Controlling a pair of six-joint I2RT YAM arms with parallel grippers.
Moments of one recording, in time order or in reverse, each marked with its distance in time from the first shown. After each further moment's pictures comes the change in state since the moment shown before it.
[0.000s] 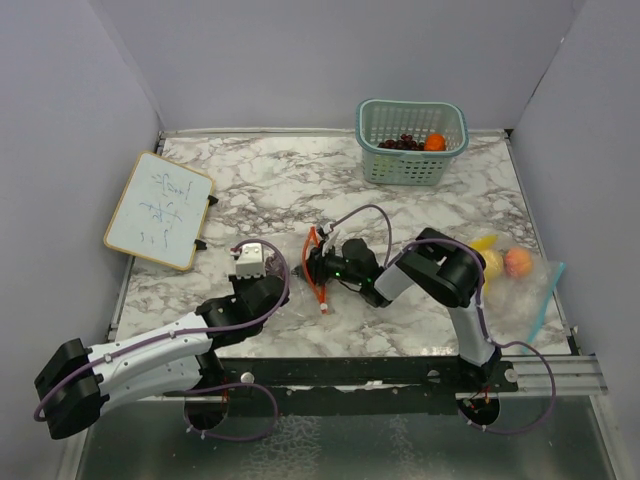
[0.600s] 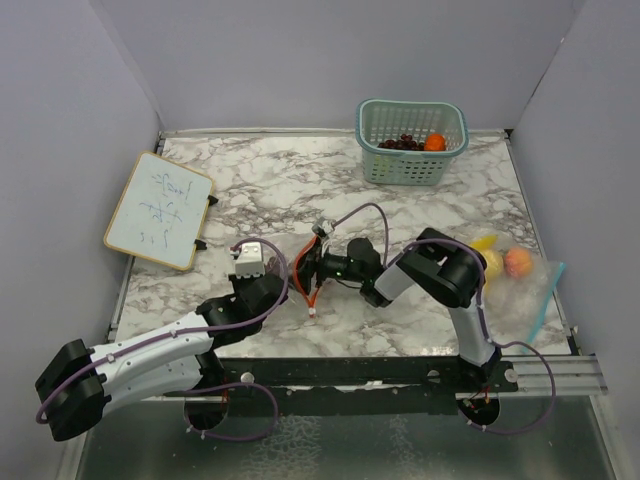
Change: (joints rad) left arm 0.028 0.013 -0.012 0.030 0.031 0.012; right arm -0.002 0.003 -0.011 0.177 -0.238 0.071
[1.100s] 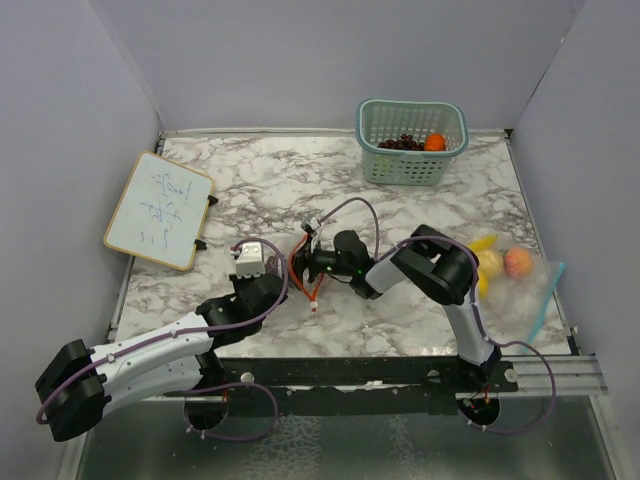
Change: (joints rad) left arm 0.005 -0.002 -0.006 0.013 0.023 0.002; right arm 0.002 0.057 0.147 -0.170 0.002 -0.072
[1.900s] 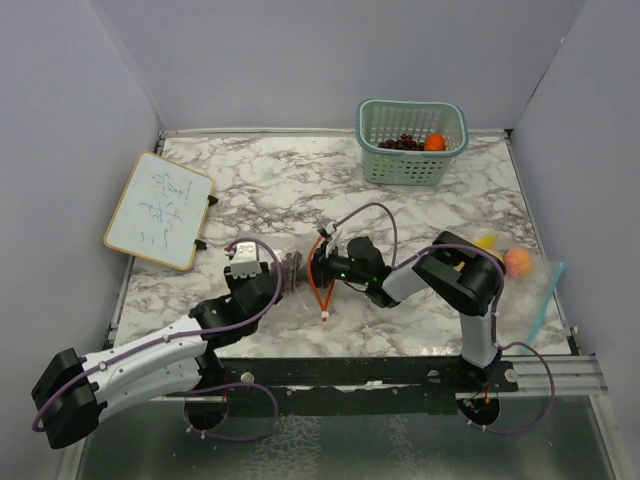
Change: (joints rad) left arm 0.013 -0.059 -0.002 -0.019 0.012 -0.007; right arm -0.002 -0.158 -0.170 -0.066 0.137 -0.014
